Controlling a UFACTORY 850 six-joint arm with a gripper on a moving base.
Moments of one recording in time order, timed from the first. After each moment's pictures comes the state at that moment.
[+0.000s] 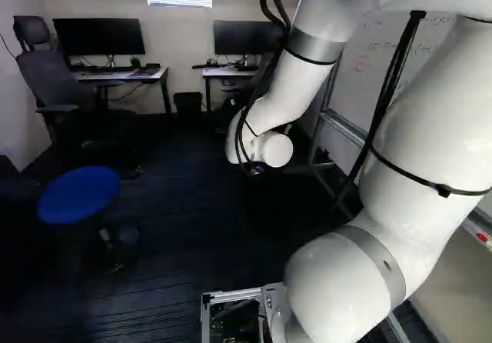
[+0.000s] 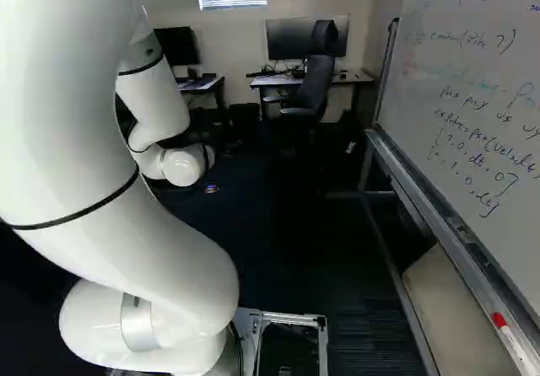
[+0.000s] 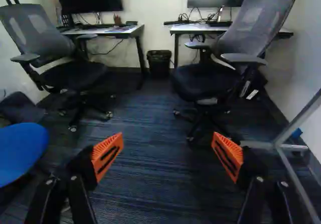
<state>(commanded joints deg) 15.8 -0.9 -22.0 6.1 49.3 0.0</state>
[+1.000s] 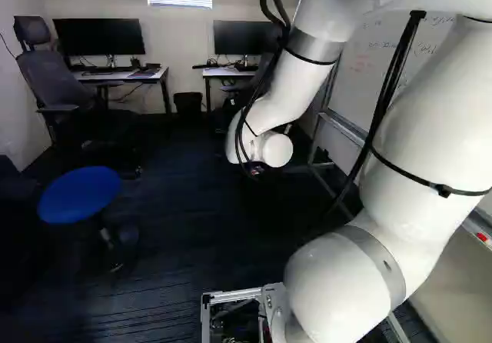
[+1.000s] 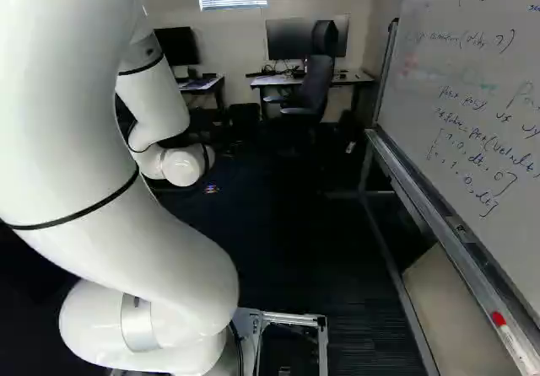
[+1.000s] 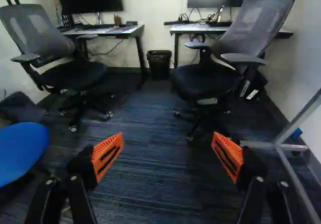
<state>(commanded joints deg) 15.8 -0.9 -22.0 6.1 49.3 0.0</state>
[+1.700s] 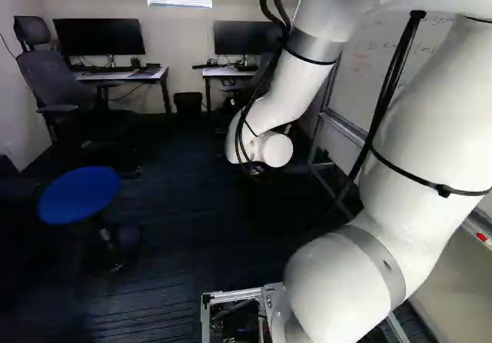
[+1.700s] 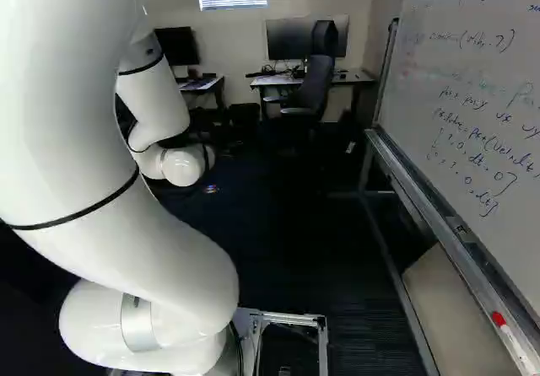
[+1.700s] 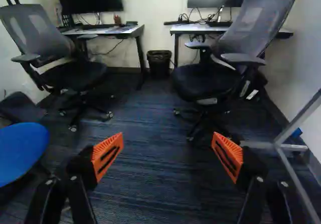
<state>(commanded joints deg) 15.8 -0.9 -22.0 6.1 49.3 0.0</state>
